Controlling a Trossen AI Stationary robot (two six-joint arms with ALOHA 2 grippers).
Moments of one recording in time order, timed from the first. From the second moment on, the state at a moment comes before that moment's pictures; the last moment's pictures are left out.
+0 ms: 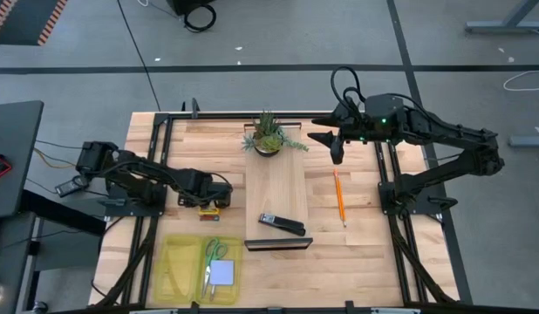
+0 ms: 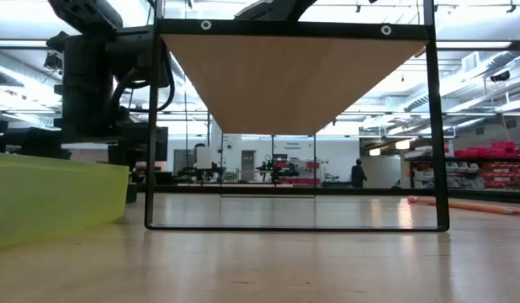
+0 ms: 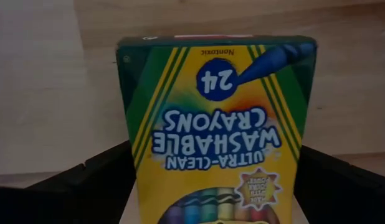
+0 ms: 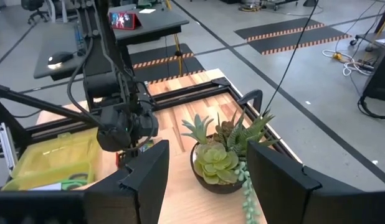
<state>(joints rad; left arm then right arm) -0.09 1.49 0.69 -0.66 -0.04 -1.60 -0.12 1.12 1.37 -0.58 0.15 0.14</state>
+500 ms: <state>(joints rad) -0.08 1.49 0.73 -0.71 -0.01 -1.53 -0.12 1.12 1.37 -0.57 0.15 0.13</state>
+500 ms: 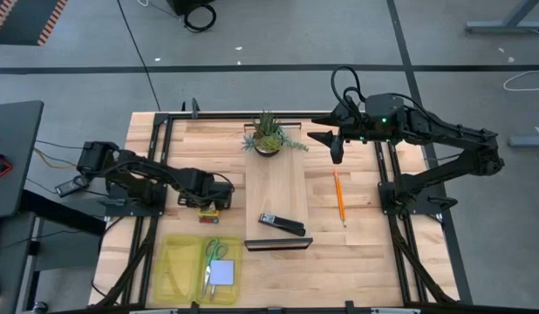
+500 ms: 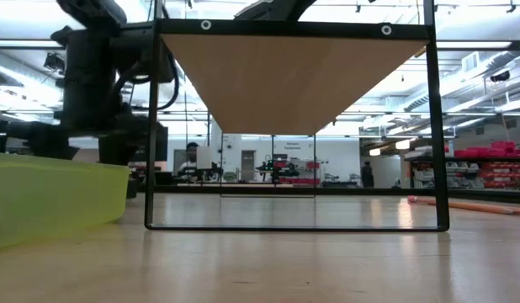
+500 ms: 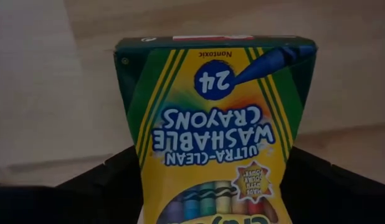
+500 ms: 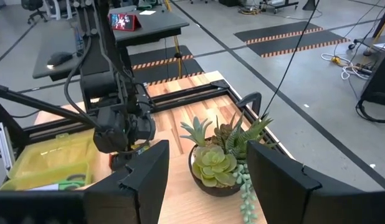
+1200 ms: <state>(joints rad) -0.08 1.49 1.02 -0.96 0.03 -1.43 -0.12 1.12 1.37 -0.57 0.15 0.10</state>
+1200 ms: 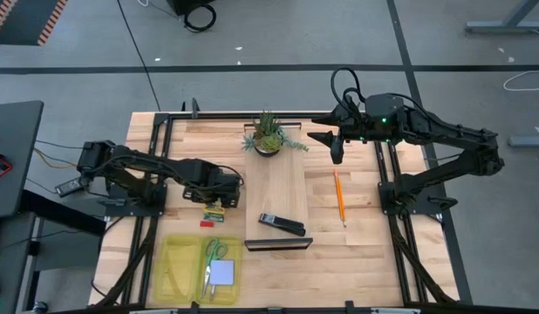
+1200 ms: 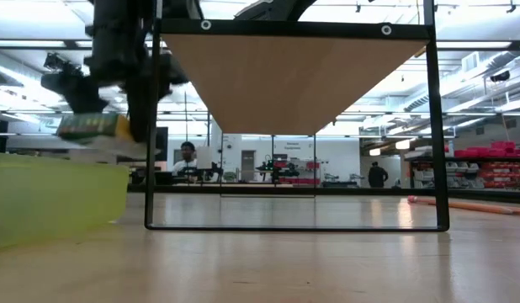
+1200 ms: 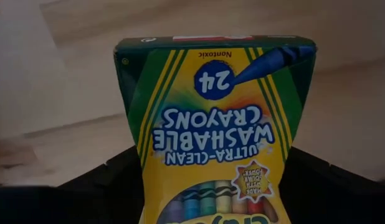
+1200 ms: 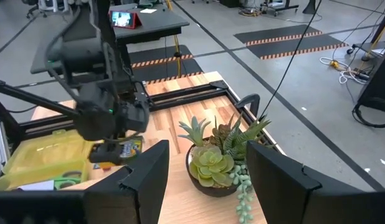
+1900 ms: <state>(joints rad) -0.54 1.54 1.11 -0.79 0.03 -2.07 -0.24 1.12 1.37 -0.57 0.06 0.04</state>
